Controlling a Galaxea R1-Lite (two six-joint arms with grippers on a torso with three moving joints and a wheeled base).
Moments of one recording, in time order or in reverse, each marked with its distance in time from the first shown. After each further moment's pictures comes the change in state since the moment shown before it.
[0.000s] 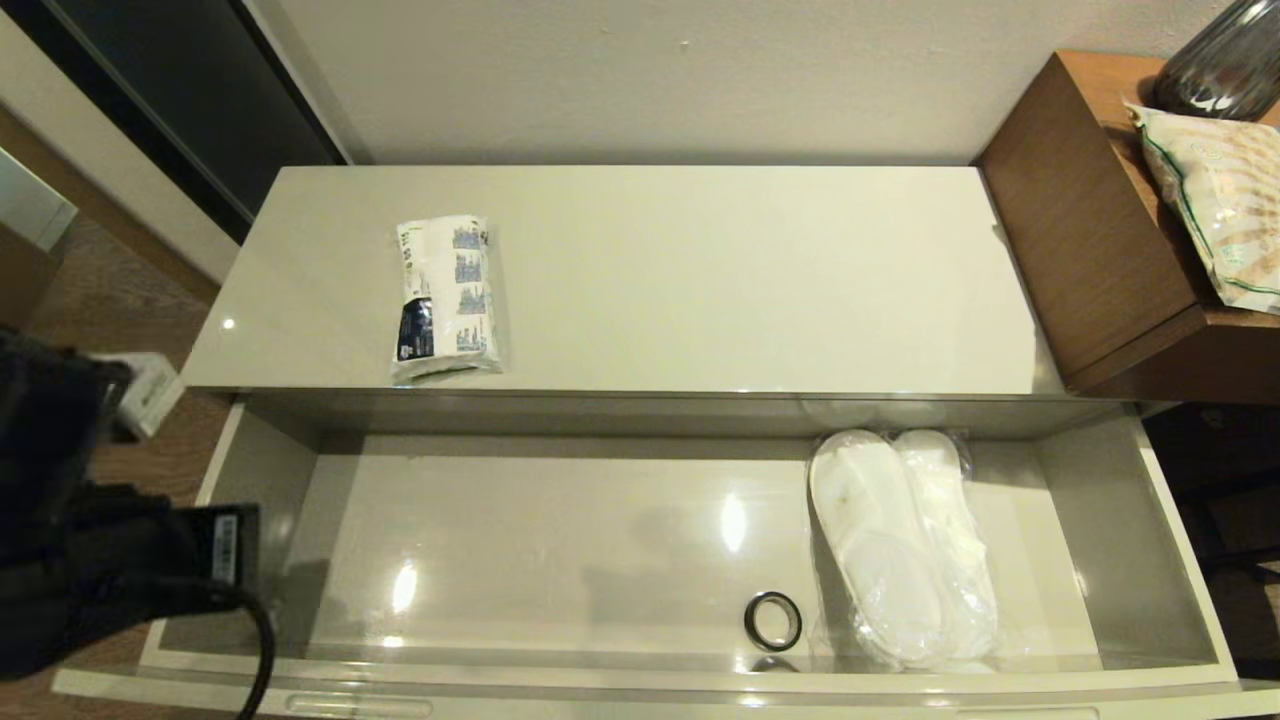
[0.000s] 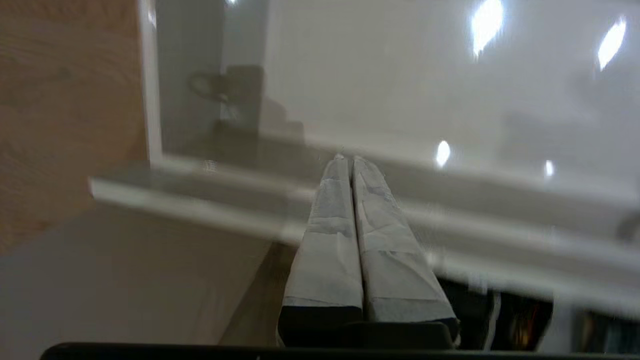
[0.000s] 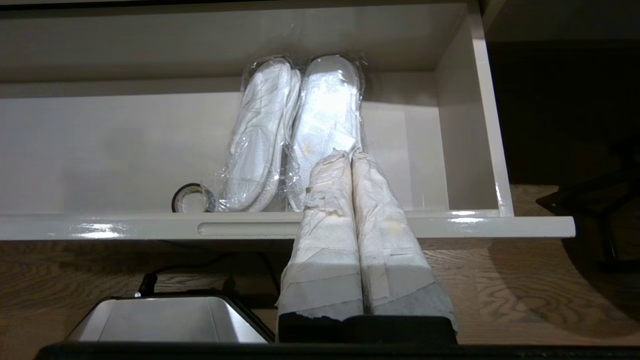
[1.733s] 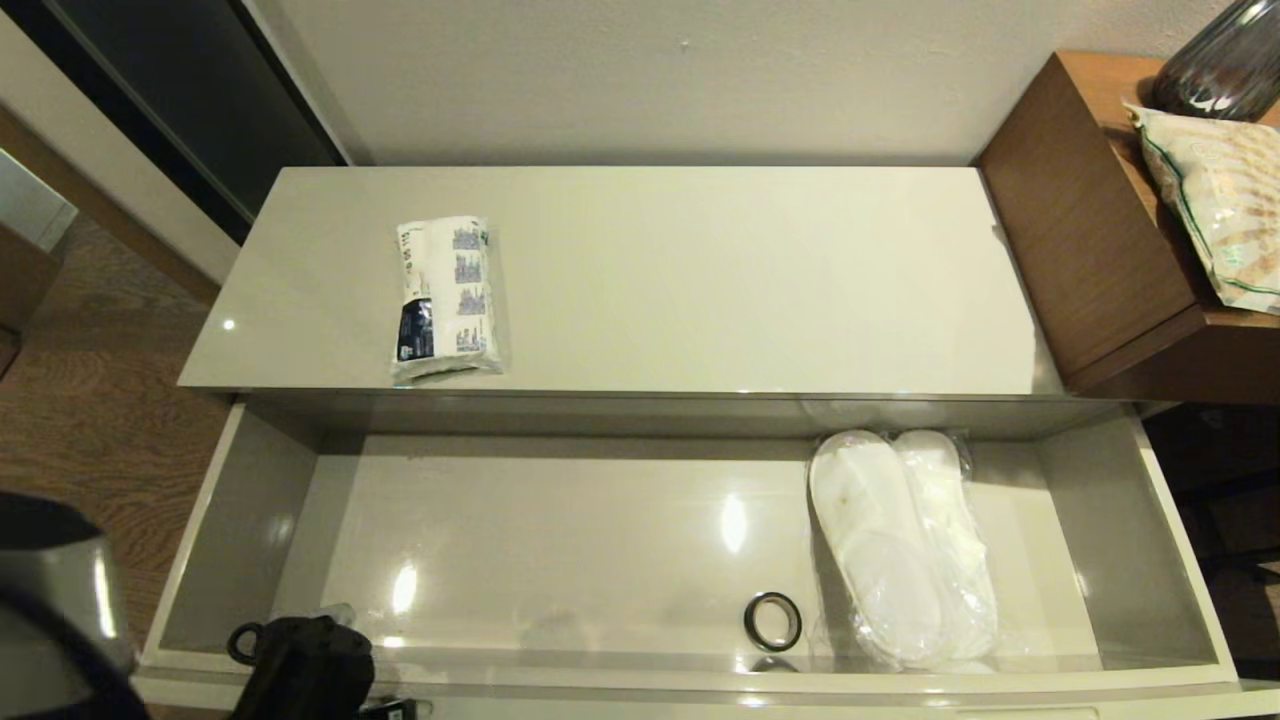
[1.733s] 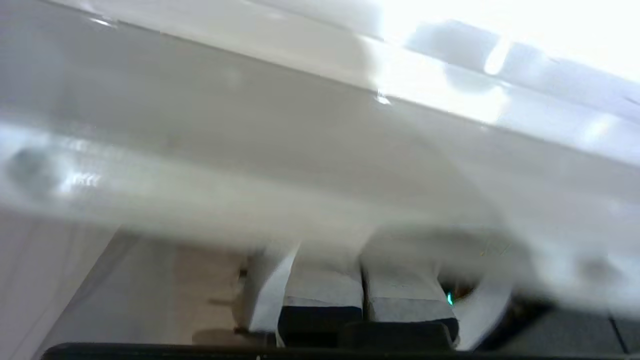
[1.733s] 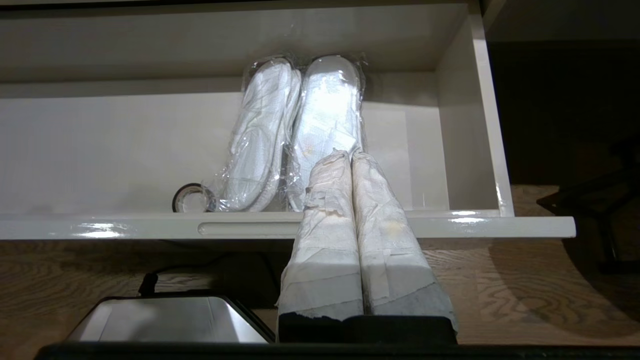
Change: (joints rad) left arm 0.023 0.754 0.789 -1.374 -0.236 -0.208; right arm 0.000 0.000 0.000 0.000 0.000 0.000
